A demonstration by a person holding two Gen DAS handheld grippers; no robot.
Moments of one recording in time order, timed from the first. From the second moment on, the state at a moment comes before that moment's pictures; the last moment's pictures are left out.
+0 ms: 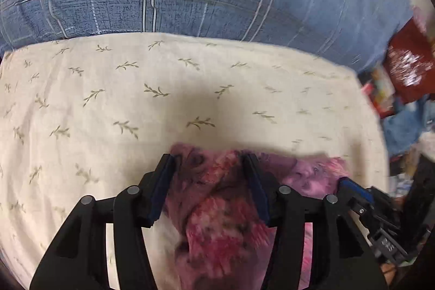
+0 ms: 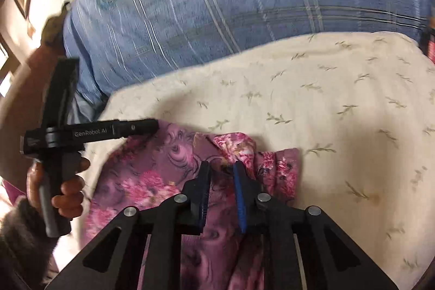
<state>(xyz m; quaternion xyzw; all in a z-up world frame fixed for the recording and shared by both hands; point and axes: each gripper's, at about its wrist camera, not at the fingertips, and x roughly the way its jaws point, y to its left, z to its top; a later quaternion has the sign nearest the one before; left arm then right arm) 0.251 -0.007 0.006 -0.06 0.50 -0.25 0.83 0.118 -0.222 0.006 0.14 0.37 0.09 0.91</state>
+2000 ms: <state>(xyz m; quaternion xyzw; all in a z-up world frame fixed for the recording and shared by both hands) -0.001 0.070 -0.013 -0.02 0.38 -0.16 0.91 -0.079 -0.151 -0.002 0.04 0.39 -0.12 0.91</state>
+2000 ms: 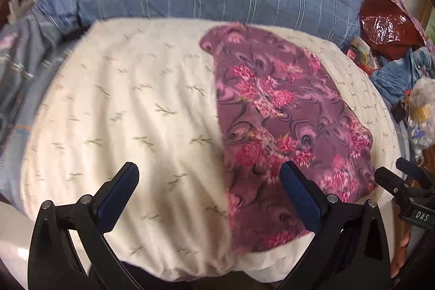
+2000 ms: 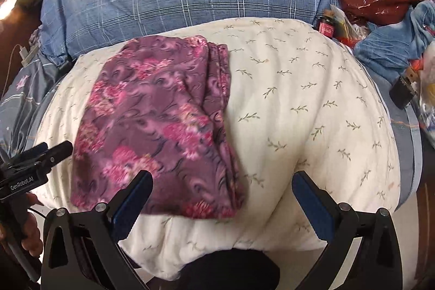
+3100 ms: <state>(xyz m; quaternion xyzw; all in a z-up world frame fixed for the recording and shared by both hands) -0.059 0.074 -0.015 0.08 0.35 -0.15 0.92 -0.111 -0.129 -0.006 -0.06 0.37 -0.13 0.92</state>
